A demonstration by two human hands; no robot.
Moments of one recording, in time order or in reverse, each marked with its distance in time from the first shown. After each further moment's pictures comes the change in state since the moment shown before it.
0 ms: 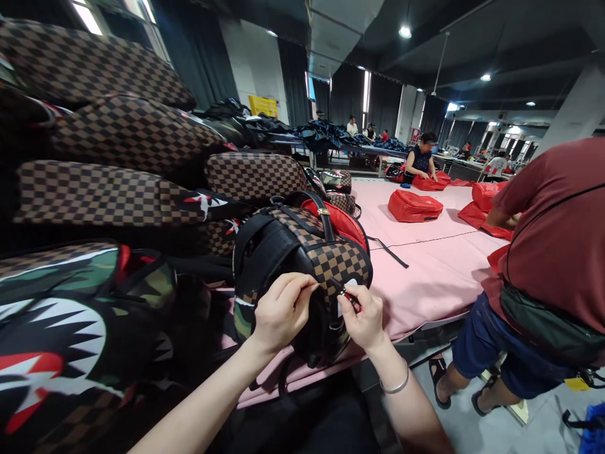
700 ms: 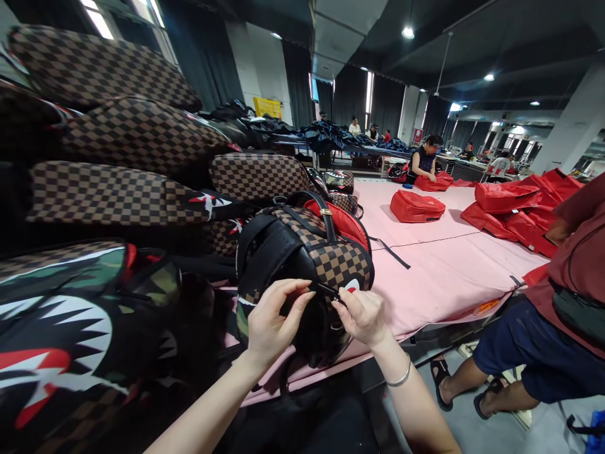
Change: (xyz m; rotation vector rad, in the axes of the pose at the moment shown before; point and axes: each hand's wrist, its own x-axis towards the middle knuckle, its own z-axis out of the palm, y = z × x) left_hand -0.013 0.006 -0.008 -0.220 0.024 -0.240; right_hand 0.011 0.010 -0.003 -0.397 -0.021 -0.528
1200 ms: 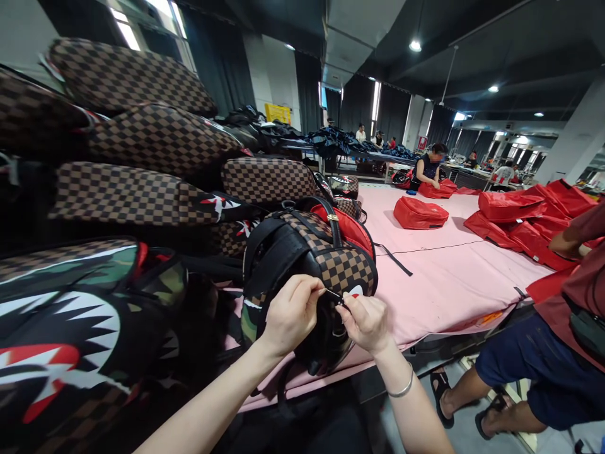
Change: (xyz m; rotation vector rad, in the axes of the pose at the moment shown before) left_hand 0.016 0.003 0.011 0.240 -0.080 0.182; right_hand 0.000 0.002 -0.001 0.031 -0.059 0.027
